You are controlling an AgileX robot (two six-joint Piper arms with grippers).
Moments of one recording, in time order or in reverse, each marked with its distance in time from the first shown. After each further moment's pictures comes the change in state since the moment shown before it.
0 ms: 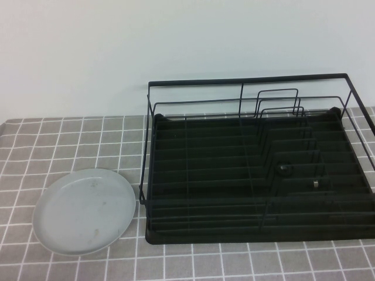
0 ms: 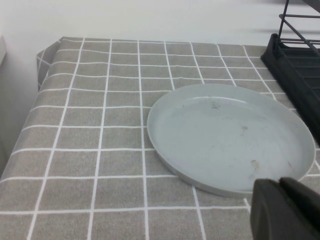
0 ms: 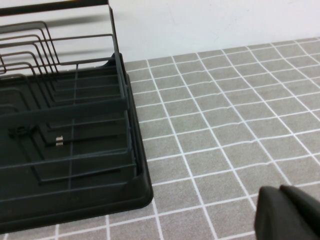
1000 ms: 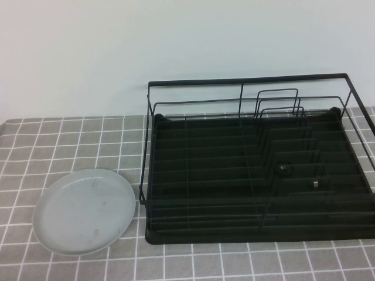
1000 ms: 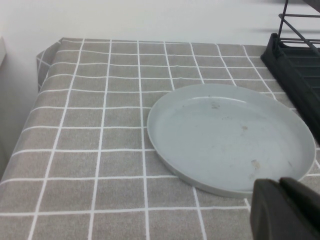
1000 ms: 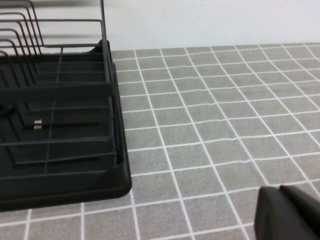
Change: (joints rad) right arm 0.000 0.000 0.000 -0.071 0.021 -0.032; left arm 0.000 0.000 0.000 0.000 -0.002 0.016
